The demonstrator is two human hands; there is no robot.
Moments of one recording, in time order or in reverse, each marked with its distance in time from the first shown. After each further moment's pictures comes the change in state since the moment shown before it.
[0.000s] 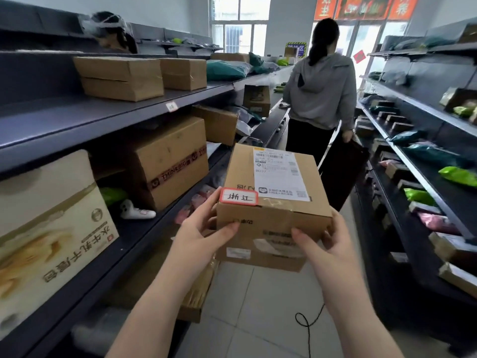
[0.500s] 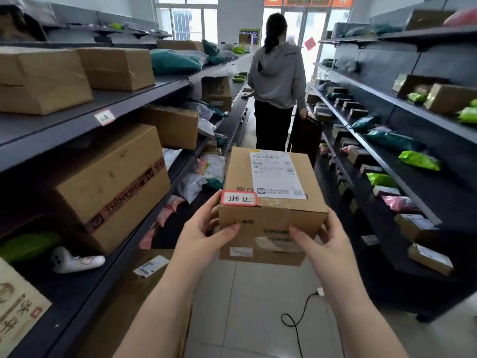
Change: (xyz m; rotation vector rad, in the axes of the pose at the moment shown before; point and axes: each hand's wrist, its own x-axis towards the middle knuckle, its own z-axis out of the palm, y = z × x) left_hand 0.145 -0.027 0.032 -0.072 -0.187 -0.011; right_hand 0.109 0.022 0.006 -0.117 0.152 0.053
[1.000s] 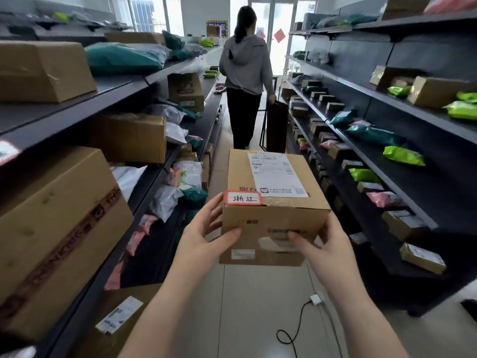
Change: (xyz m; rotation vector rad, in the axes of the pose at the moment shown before) left_hand 0.151 -0.023 0.023 0.027 -0.151 0.035; right_hand 0.129 0.028 0.009 -0.156 0.102 -0.043
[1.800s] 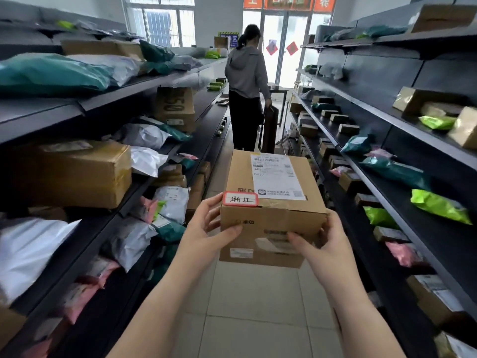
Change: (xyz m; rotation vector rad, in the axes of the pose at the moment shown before) left_hand 0.296 -0.016 0.101 -0.104 0.050 -0.007; right_hand 0.309 0.066 -0.039 0.044 -0.041 -0.024
